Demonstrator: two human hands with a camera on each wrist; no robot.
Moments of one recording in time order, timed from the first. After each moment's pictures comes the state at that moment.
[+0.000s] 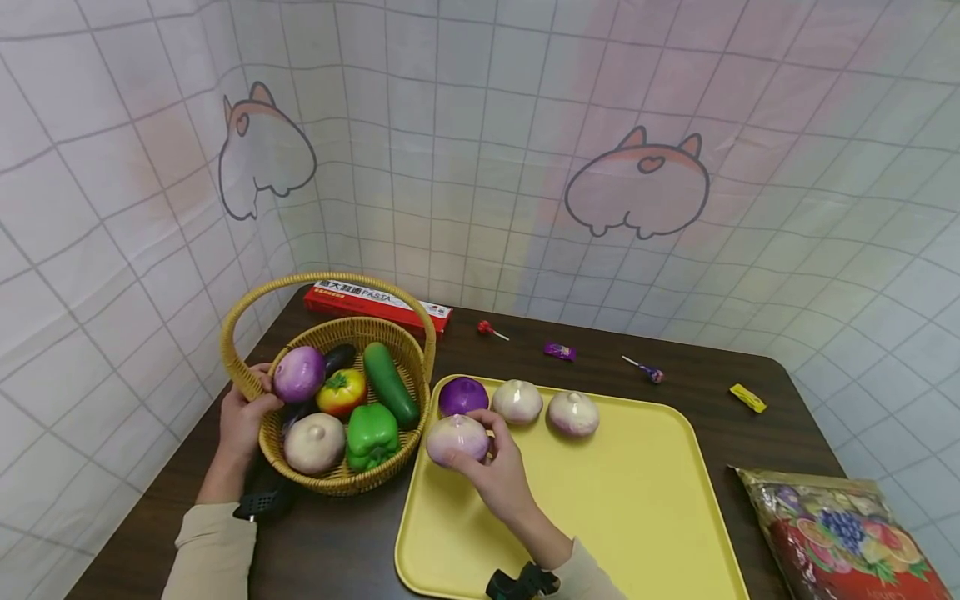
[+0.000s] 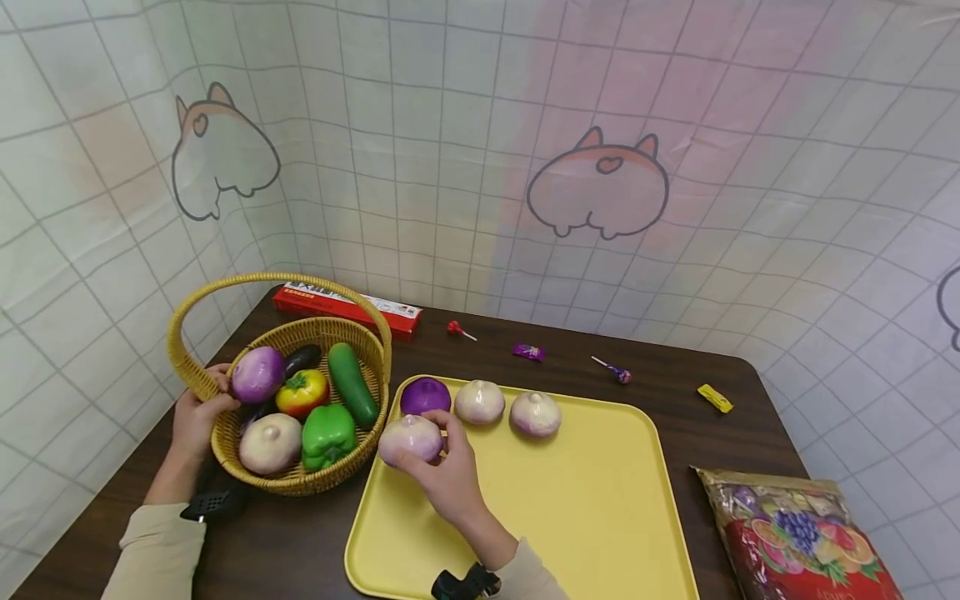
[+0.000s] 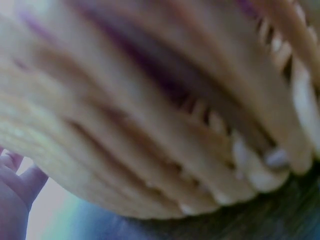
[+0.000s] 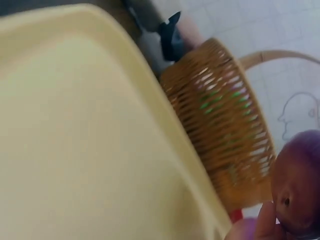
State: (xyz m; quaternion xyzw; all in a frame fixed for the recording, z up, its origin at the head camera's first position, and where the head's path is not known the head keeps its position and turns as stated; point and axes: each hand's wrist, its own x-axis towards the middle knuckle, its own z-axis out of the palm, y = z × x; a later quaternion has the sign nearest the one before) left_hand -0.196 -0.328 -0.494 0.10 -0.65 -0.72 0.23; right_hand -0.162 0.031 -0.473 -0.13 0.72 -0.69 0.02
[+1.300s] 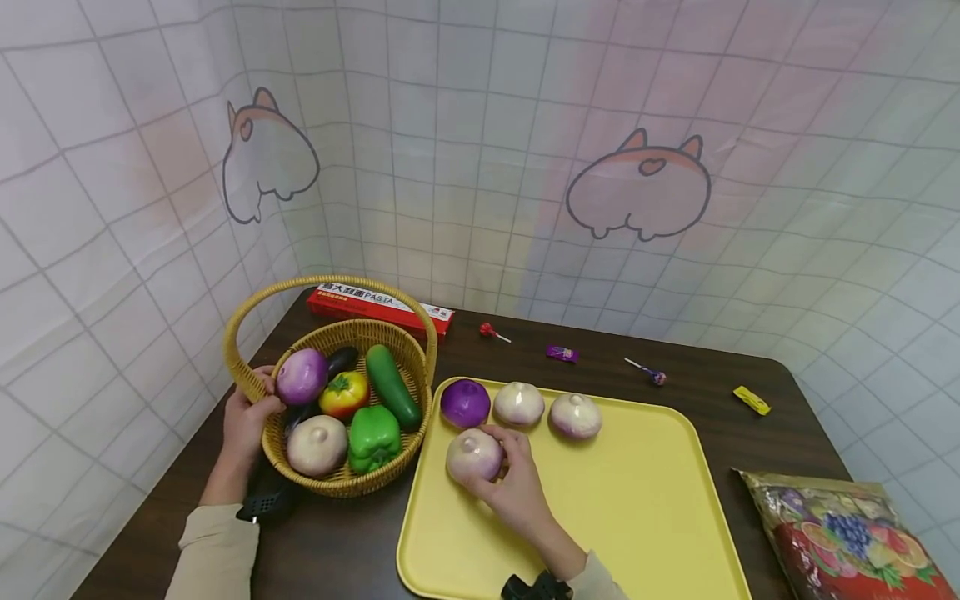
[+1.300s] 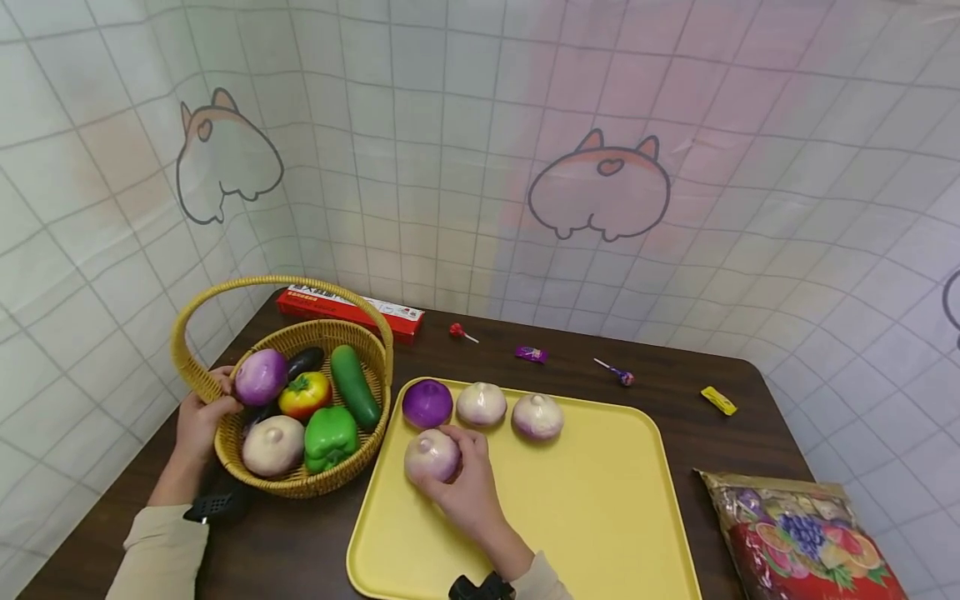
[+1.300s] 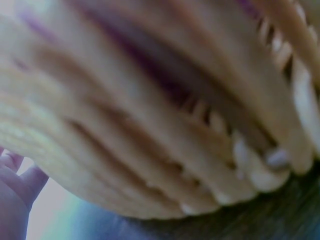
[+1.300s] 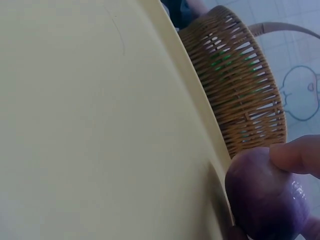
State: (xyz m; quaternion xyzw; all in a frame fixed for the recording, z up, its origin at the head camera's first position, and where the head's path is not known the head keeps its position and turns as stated) left_hand -0.194 -0.328 -0.494 0.10 -0.65 -0.72 0.23; right_hand -0.164 0.052 -0.506 -0.13 0.81 -0.58 -0.01
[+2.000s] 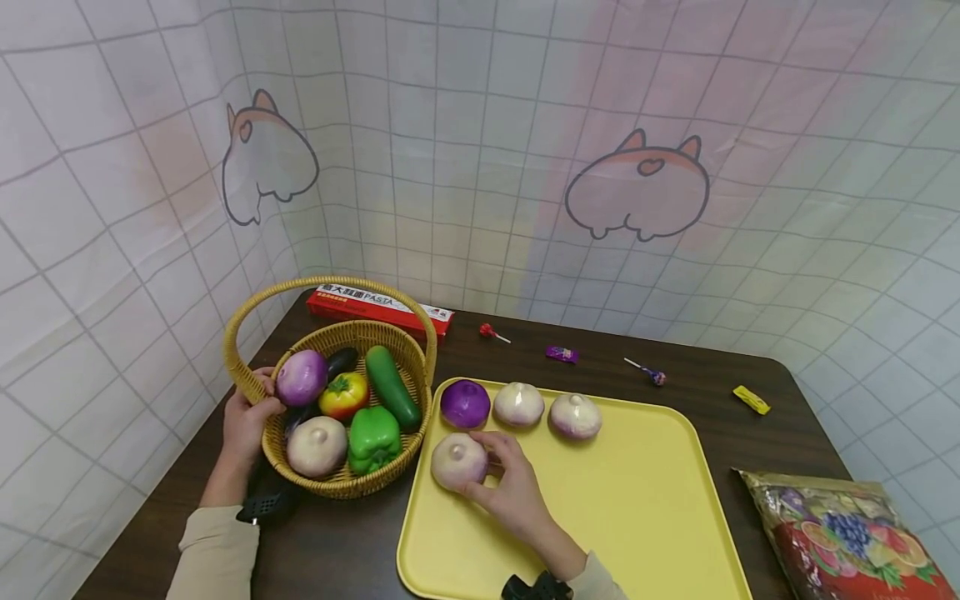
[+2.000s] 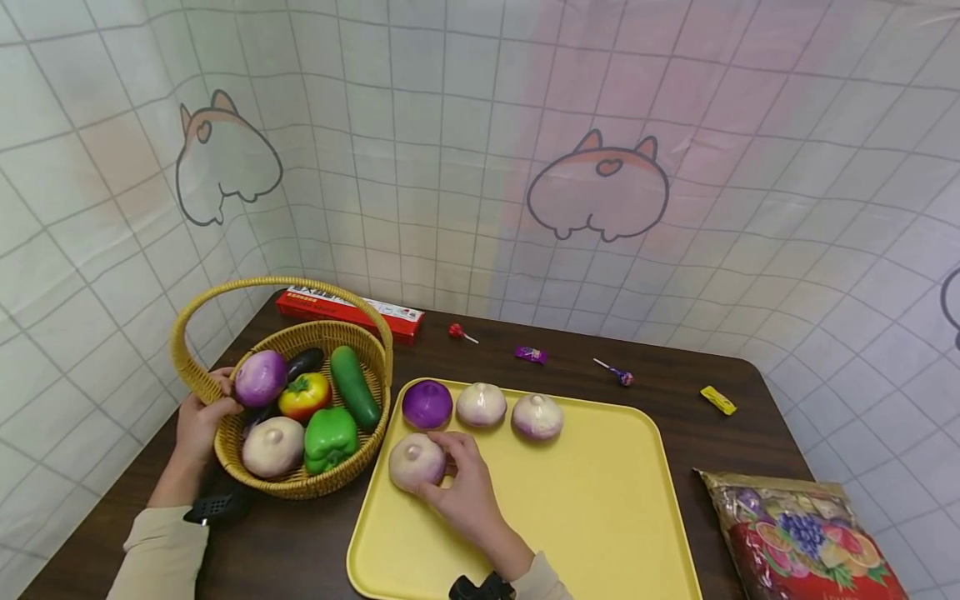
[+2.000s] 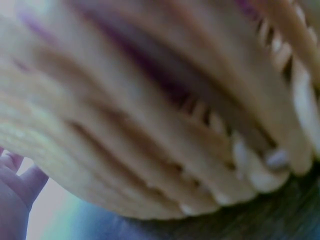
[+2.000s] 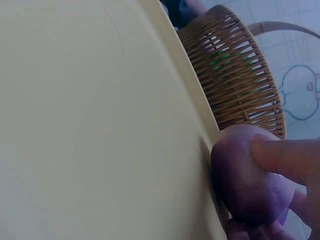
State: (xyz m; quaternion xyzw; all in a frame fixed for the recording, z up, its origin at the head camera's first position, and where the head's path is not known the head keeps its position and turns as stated) left_hand -0.194 -0.327 -0.493 0.11 -0.66 -0.70 0.22; right_hand -0.152 0.050 -0.472 -0.19 0.78 -0.59 0.01
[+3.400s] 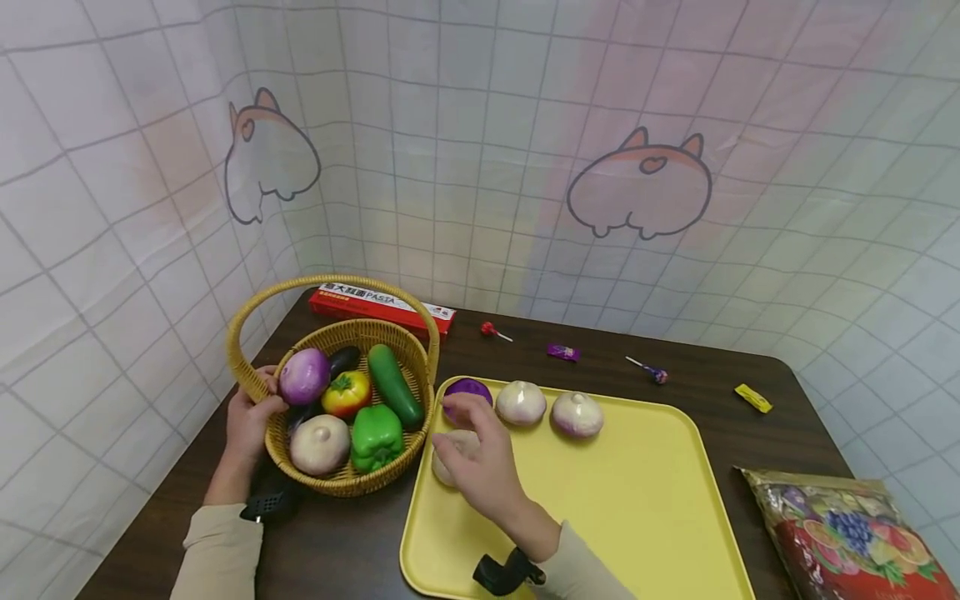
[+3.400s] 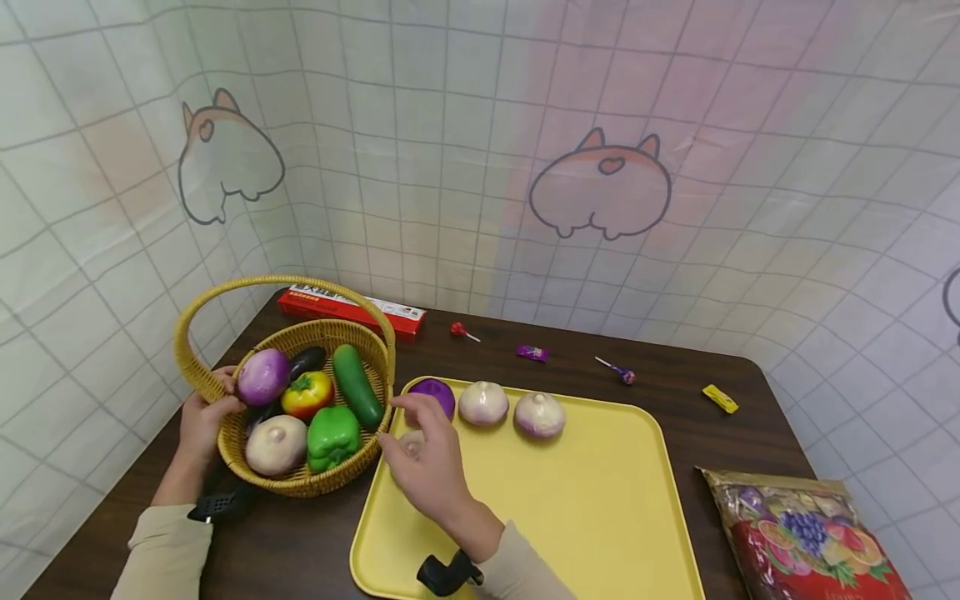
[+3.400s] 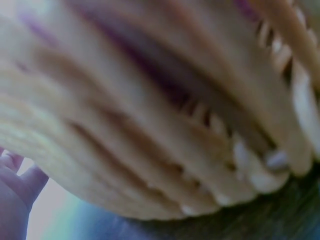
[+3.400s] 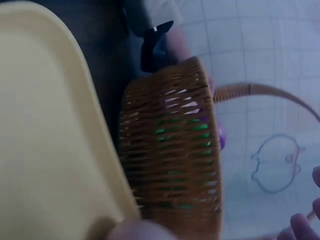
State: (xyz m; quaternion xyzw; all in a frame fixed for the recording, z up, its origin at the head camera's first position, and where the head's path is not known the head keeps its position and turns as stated) left_hand -0.196 -0.328 -0.495 0.11 -0.65 -0.71 0.22; right_hand -0.162 0.006 -0.440 -0.30 0.73 -0.60 -0.14
